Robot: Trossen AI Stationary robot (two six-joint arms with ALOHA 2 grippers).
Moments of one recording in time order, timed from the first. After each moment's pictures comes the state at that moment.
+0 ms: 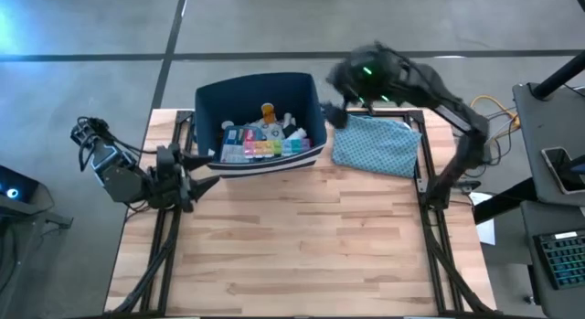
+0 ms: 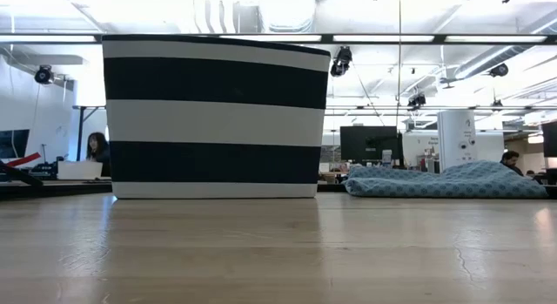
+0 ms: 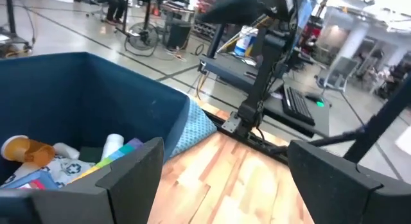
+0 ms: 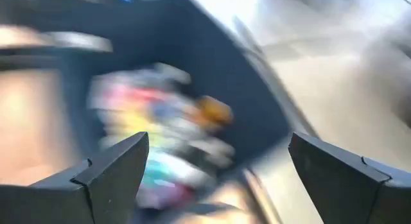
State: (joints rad) left arm -0.73 0.75 1.00 -0.50 -1.08 -0.59; right arm -0.31 1.67 2.17 -1.08 0.09 -0.12
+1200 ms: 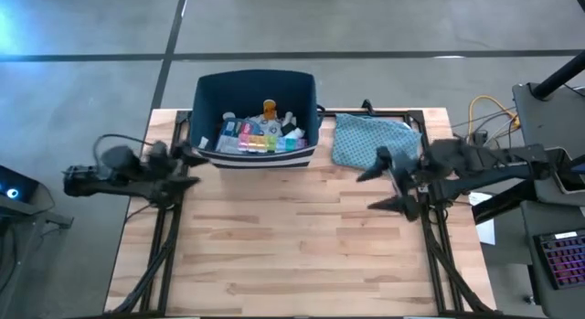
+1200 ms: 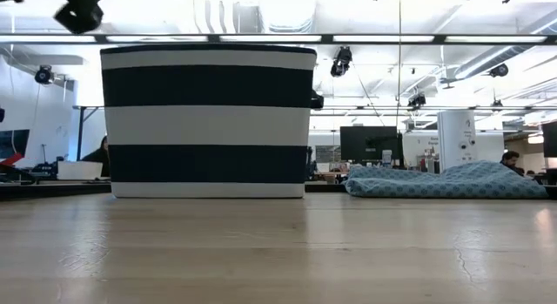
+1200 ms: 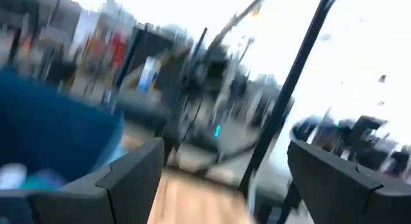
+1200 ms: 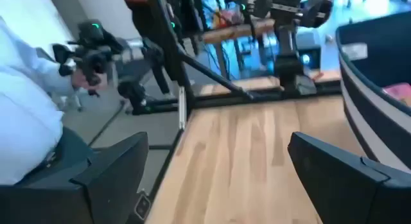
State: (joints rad) left arm -0.07 0.16 0.45 -0.12 -0.05 -0.39; right arm 0.10 0.84 0.96 -0.29 -0.15 0.31
